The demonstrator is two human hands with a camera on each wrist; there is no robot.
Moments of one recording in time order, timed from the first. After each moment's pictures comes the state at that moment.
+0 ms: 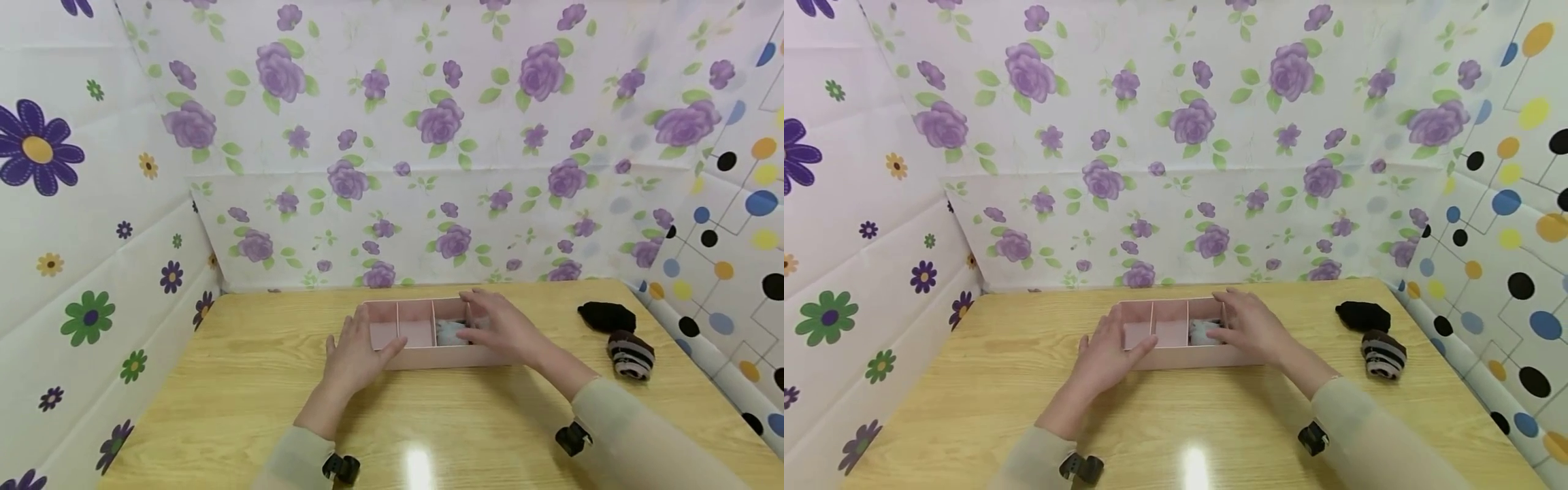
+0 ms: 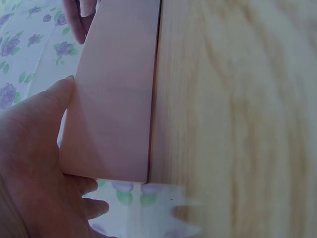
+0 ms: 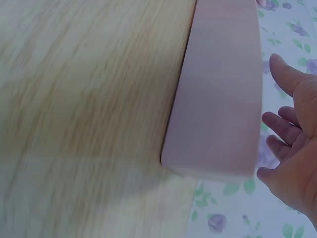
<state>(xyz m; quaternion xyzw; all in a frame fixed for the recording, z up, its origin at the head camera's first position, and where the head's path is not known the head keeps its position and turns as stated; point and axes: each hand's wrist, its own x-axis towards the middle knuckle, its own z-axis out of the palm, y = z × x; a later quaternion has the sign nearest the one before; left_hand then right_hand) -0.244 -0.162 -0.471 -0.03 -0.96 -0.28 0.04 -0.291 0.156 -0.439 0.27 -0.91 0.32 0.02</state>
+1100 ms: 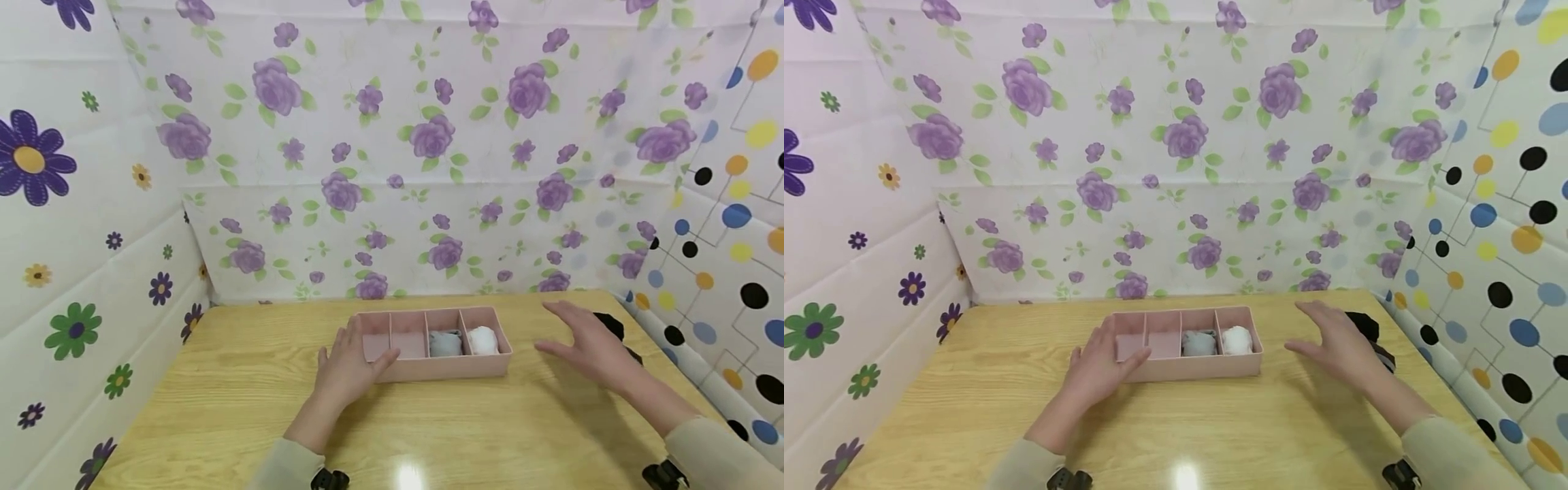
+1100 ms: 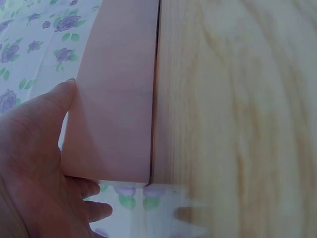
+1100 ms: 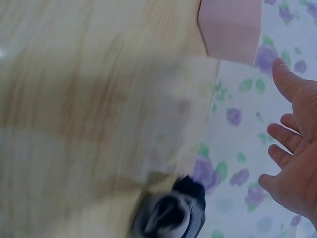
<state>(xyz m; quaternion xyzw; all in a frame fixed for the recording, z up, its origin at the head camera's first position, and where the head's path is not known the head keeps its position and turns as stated) -0.245 -0.161 -0.471 -0.04 -0.96 -0.28 0.05 -0.260 0.289 -0.434 0.17 -0.95 0.23 0.08</state>
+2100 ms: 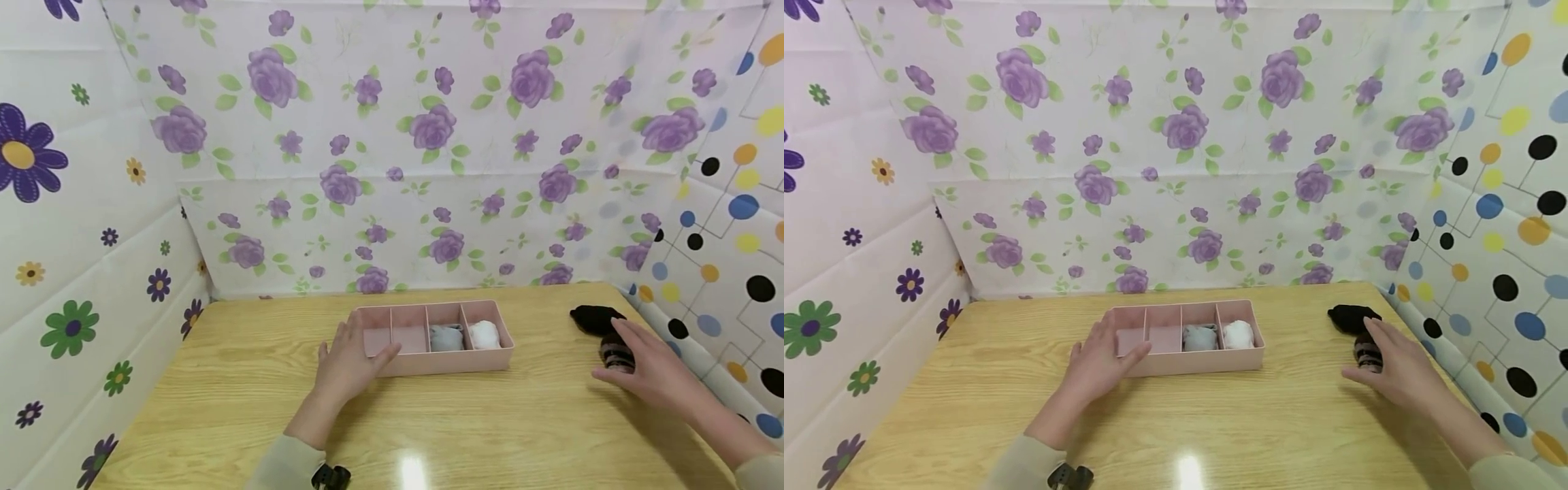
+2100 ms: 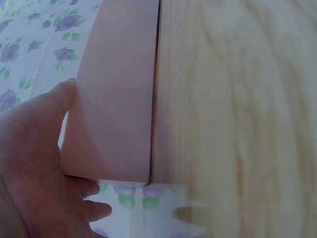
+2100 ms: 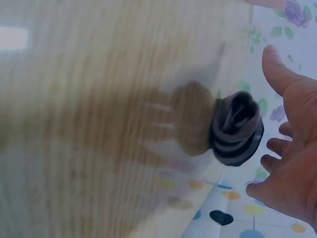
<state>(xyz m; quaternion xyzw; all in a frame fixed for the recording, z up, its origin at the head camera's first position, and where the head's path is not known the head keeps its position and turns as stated) -0.245 -0.162 -0.472 -0.04 -0.96 -0.28 0.04 -0.236 0.385 -0.476 0.12 -0.97 0.20 0.05</state>
